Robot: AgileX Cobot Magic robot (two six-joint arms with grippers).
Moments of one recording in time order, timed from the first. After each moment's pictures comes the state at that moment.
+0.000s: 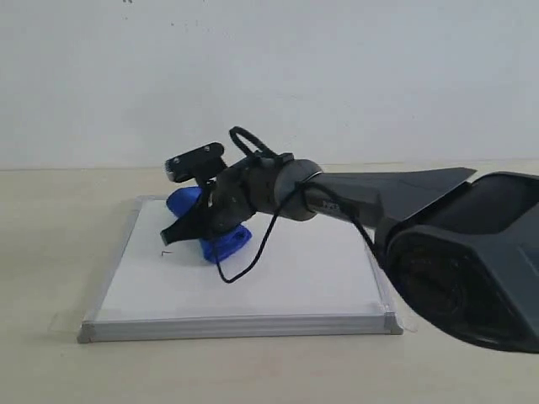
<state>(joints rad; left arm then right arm) -0.04 0.00 0.00 -0.03 0.34 -0.01 0.69 2.55 -2.08 -0.12 0.41 0.13</state>
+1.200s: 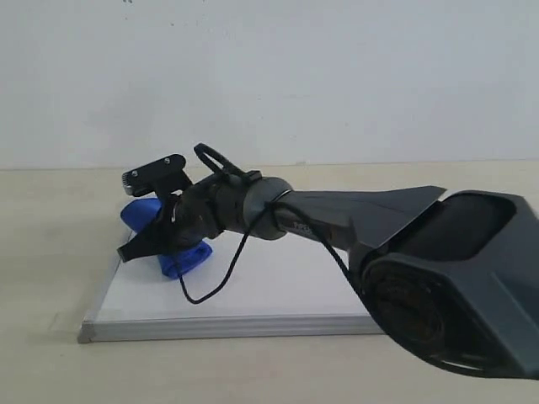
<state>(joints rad) -0.04 0.00 0.00 -0.03 0.34 -0.01 0.76 2.58 -2.12 -0.06 0.37 0.09</state>
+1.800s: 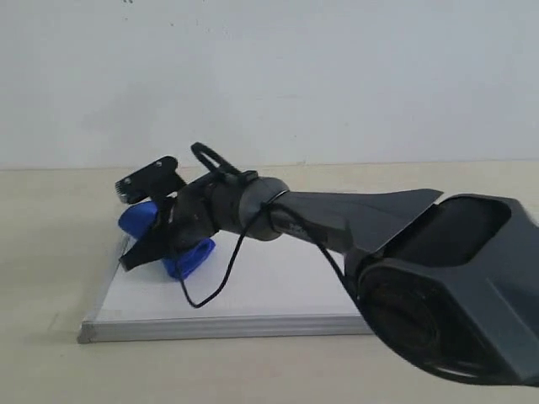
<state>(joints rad) -0.04 0.00 0.00 -0.03 0.34 -0.01 0.78 2.59 -2.14 -0.06 0.42 -0.02</state>
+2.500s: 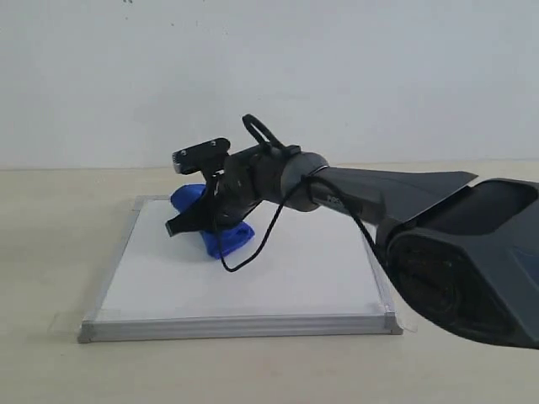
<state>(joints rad) -0.04 0.00 0.00 -0.03 0.34 -0.01 0.66 2.59 -2.18 0.00 0.51 0.03</state>
